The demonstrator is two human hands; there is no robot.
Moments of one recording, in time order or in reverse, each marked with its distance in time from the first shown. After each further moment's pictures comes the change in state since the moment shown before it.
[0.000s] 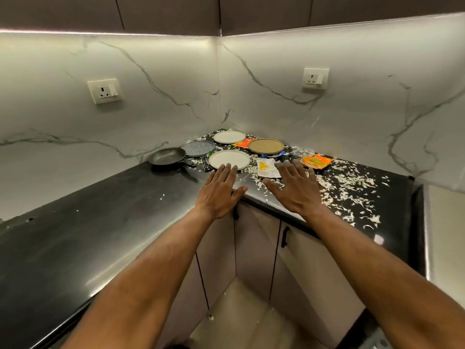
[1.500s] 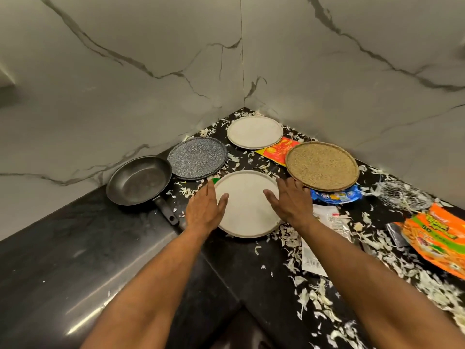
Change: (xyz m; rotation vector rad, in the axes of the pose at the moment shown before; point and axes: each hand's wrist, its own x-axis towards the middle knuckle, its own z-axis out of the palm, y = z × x) left_hand 0.378 -0.249 0.227 0.026 -0.205 -0.582; right_hand 0.466 0.045 0.300 -0.002 -0.296 0.003
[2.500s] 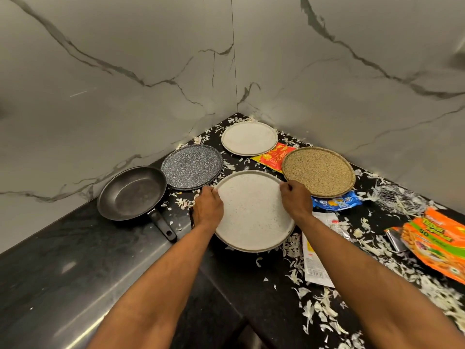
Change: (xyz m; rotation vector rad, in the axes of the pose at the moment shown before) left_hand 0.032 0.020 -0.003 -0.483 0.137 -0.217; right_hand 0.029 0.008 0.001 0.731 0.132 0.351
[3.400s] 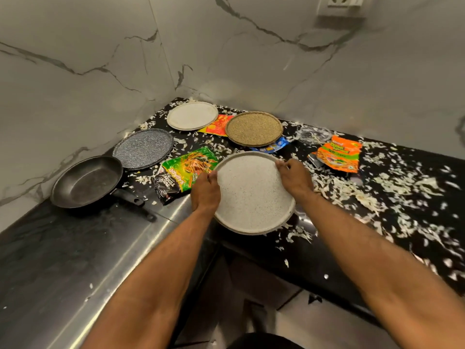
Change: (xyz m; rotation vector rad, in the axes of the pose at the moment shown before) left_hand -0.136 0.018 0.012 -0.161 -0.197 0.195; right_hand -0.152 0.063 -0.107 -0.126 0.196 0.214
